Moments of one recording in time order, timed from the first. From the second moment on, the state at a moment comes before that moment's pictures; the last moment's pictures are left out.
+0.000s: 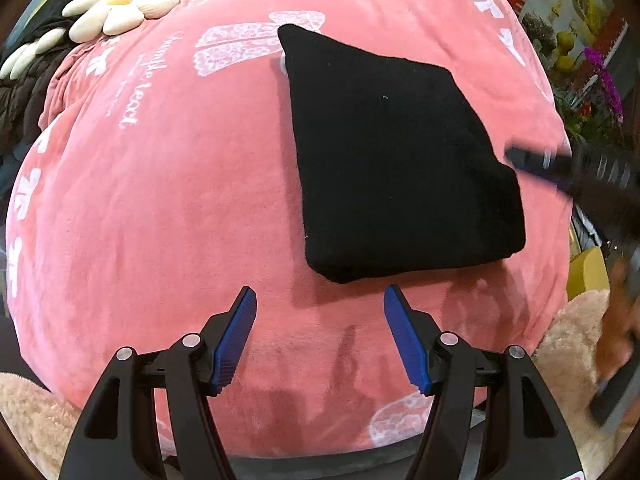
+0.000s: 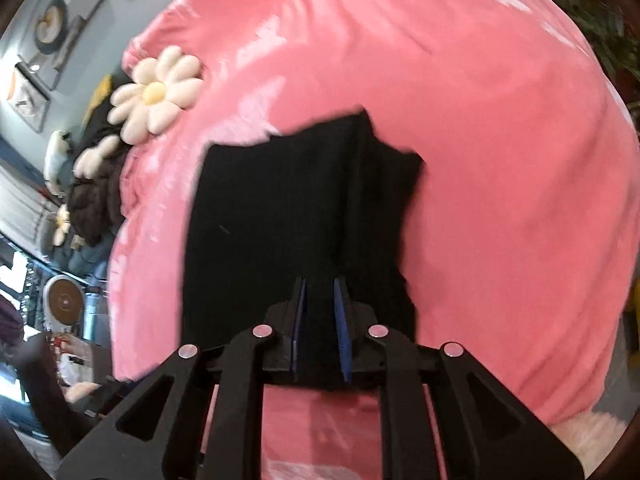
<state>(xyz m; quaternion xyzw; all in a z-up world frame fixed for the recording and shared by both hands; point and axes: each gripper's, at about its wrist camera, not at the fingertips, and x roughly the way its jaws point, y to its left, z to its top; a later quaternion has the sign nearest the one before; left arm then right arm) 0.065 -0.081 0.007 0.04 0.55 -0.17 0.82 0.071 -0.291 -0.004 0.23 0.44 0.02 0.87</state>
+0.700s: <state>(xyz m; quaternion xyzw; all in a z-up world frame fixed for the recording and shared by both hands) 0.119 -0.046 -0.010 -0.07 0.58 -0.18 0.79 0.112 -0.314 -0.017 0.18 0.45 -0.04 0.87</state>
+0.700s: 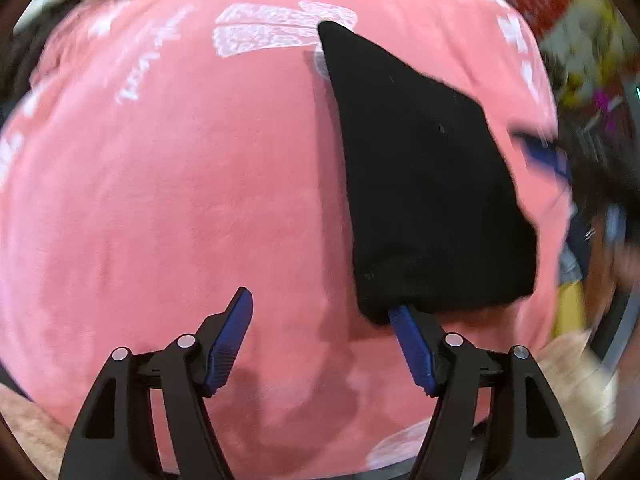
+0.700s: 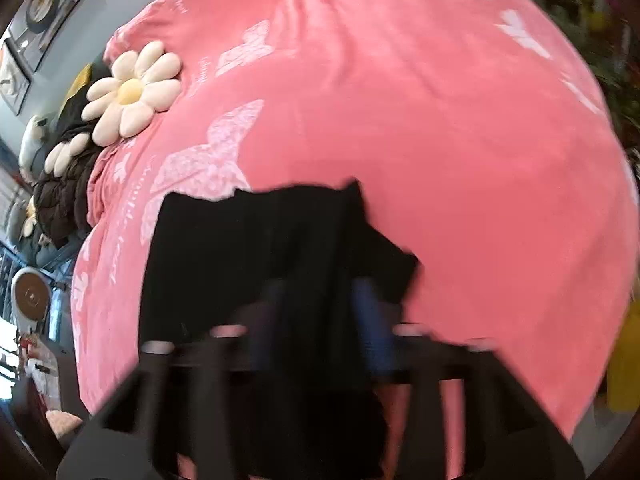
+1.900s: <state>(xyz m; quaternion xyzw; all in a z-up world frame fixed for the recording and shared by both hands) 0.121 0.035 0.018 -0.13 0.57 -0.14 0.80 0.087 -0.196 -0.046 0.15 0.50 0.12 0.85</state>
